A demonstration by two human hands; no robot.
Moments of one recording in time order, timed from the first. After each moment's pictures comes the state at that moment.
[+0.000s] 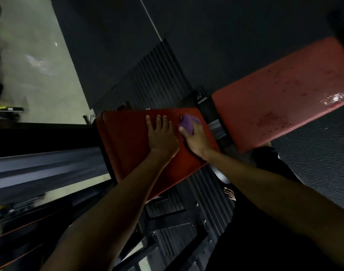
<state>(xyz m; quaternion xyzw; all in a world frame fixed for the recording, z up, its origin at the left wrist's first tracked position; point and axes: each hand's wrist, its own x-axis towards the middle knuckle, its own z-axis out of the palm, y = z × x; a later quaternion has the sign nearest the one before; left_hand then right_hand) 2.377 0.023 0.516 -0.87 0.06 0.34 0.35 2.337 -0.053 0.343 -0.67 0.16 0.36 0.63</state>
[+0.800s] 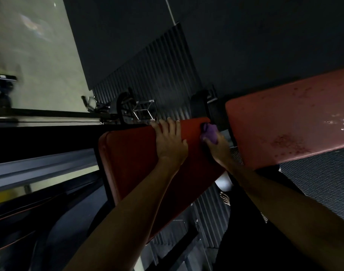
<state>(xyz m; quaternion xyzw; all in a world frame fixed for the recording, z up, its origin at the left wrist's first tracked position) 2.430 0.041 0.478 -0.87 0.01 0.33 0.36 2.387 -0.078 0.274 -0.70 0.16 0.35 0.60</state>
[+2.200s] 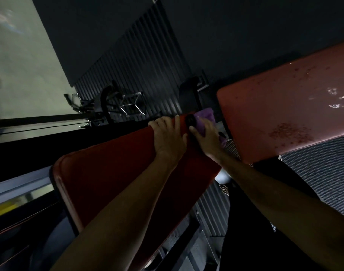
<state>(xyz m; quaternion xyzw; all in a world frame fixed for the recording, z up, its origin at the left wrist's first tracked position) 2.455 0.031 0.408 -0.85 0.05 0.36 0.38 2.410 -0.064 0.261 -0.71 0.16 0.37 0.58</state>
